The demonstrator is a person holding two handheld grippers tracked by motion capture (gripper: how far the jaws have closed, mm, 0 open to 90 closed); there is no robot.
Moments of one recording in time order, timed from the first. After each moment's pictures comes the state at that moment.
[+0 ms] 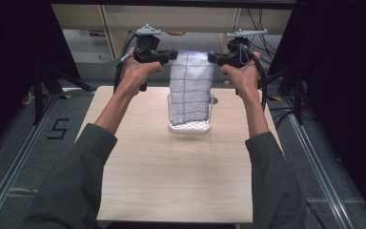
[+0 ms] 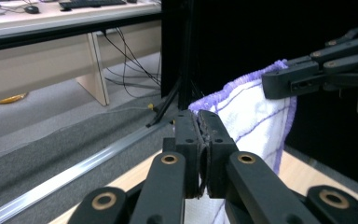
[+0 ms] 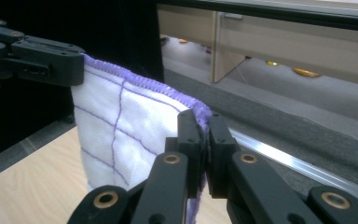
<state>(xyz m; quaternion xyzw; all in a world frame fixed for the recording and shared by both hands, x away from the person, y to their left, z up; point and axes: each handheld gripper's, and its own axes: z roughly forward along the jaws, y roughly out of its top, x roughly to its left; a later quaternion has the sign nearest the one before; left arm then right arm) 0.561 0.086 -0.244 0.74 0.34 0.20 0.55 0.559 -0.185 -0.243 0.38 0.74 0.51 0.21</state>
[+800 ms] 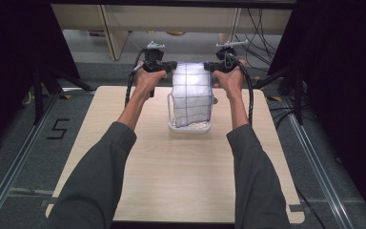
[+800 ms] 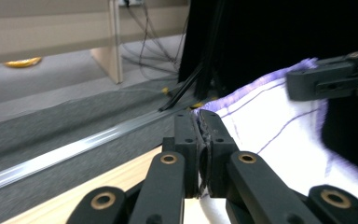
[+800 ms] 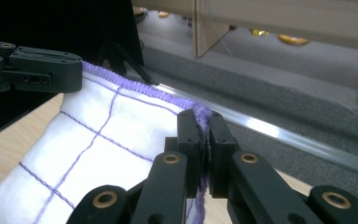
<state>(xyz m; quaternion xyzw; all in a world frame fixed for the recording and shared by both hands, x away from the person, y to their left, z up) 0.619 0.082 -0.322 0.73 0.40 0.19 0.52 0.619 -0.175 -0.308 0.43 0.75 0.46 0.19</state>
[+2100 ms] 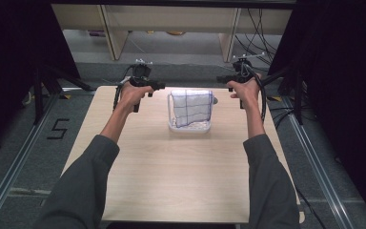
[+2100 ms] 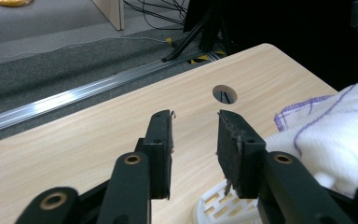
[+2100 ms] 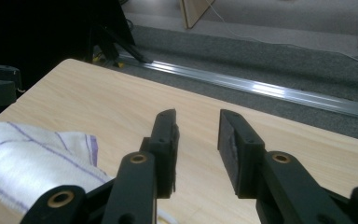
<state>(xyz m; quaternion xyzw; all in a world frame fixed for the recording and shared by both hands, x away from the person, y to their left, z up) 0.599 0.127 -0.362 0.76 0.43 0.14 0.46 0.603 -0.228 -0.334 0.50 0.74 0.43 0.14</state>
